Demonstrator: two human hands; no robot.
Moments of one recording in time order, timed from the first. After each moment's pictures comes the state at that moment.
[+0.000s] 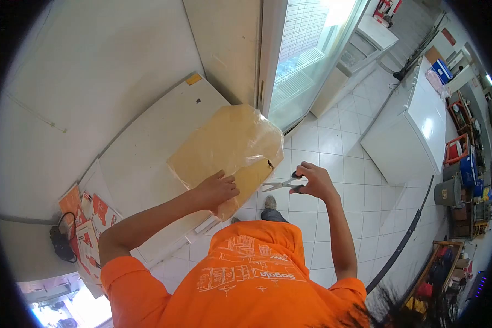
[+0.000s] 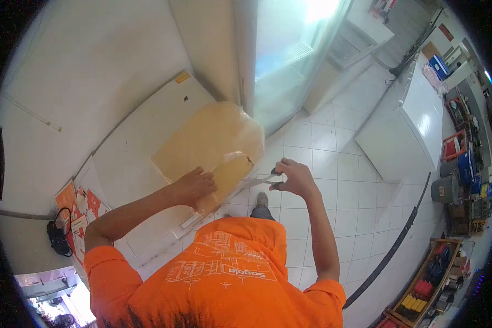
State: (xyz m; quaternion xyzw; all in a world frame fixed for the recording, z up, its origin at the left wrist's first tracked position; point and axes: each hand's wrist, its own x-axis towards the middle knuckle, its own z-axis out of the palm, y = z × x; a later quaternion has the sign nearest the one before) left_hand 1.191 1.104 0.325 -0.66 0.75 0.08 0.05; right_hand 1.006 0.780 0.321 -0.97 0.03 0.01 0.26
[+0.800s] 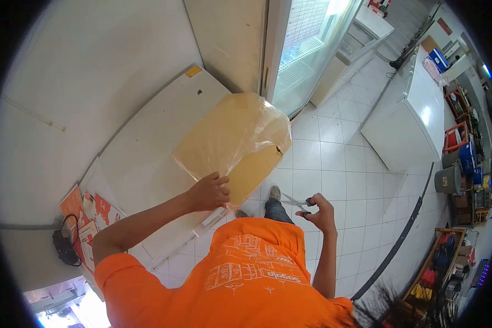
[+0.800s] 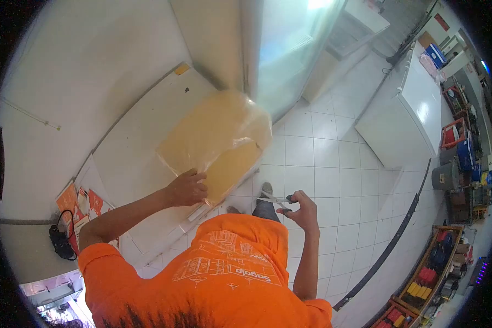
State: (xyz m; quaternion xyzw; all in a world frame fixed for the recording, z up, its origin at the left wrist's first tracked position) left_hand 1.191 1.168 0.313 -0.63 0.77 0.07 0.01; right_hand 0.884 0.877 0.262 -0.89 0.25 -0.11 0.37
